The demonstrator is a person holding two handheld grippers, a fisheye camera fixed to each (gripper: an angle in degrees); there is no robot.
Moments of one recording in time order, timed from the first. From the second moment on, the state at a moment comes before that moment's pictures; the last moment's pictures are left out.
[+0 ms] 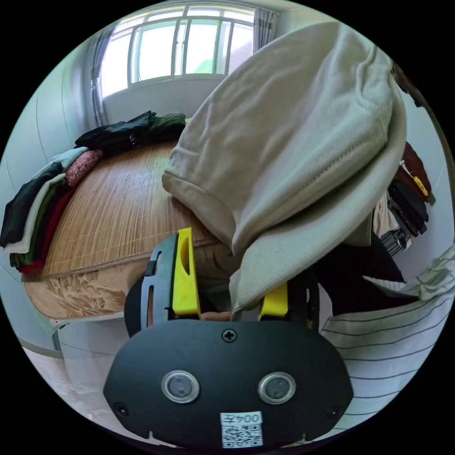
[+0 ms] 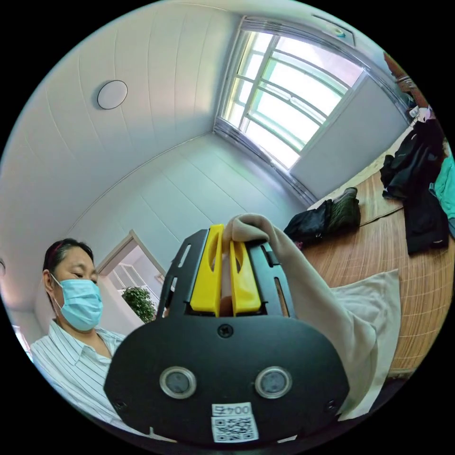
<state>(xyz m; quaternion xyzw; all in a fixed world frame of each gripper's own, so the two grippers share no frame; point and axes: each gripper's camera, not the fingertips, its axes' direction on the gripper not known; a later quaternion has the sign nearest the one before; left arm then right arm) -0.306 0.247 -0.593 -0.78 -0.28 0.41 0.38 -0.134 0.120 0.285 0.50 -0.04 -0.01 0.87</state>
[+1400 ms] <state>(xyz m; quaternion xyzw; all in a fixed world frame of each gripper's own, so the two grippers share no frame) -0.002 0.039 -0.356 -0.61 -0.08 0.20 0.76 -0.390 0.249 0.279 0.62 0.30 -0.13 0.71</state>
